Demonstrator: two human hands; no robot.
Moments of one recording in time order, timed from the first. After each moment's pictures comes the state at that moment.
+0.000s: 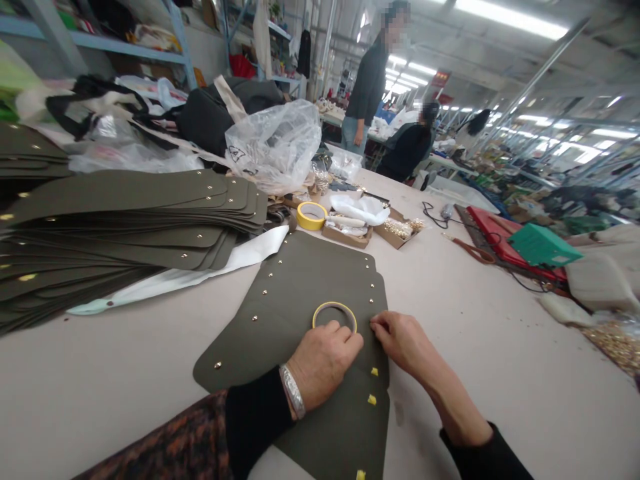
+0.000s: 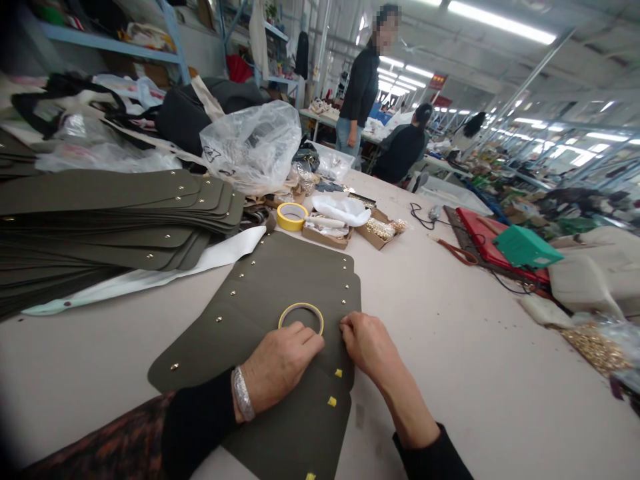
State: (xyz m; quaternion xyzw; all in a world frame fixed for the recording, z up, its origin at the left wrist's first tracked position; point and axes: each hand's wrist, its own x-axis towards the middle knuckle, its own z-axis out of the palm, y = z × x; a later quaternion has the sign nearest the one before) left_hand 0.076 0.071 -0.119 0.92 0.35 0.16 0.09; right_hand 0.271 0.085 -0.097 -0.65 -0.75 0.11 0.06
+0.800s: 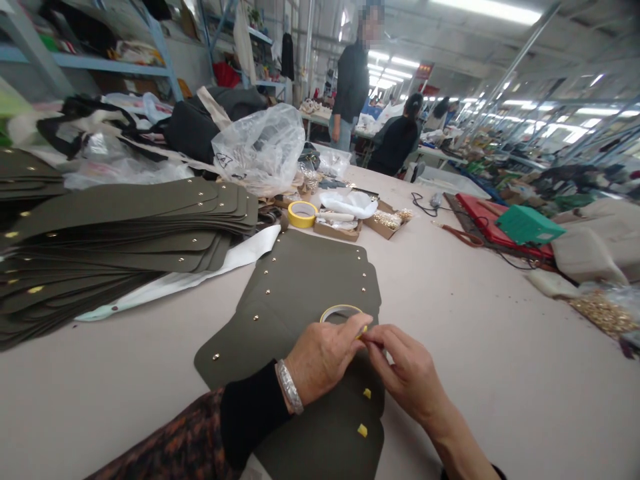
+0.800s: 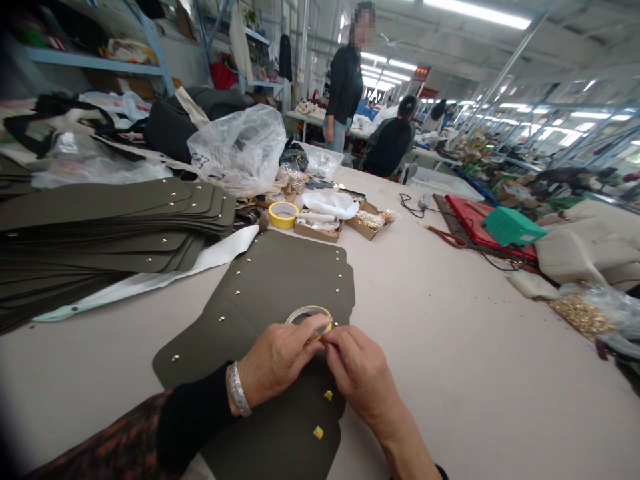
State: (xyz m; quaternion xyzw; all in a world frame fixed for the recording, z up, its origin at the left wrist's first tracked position) left_hand 0.078 0.057 -0.112 0.88 0.31 0.30 0.20; right_hand 0.256 0.016 -0.097 -0.48 -0.81 0.08 0.33
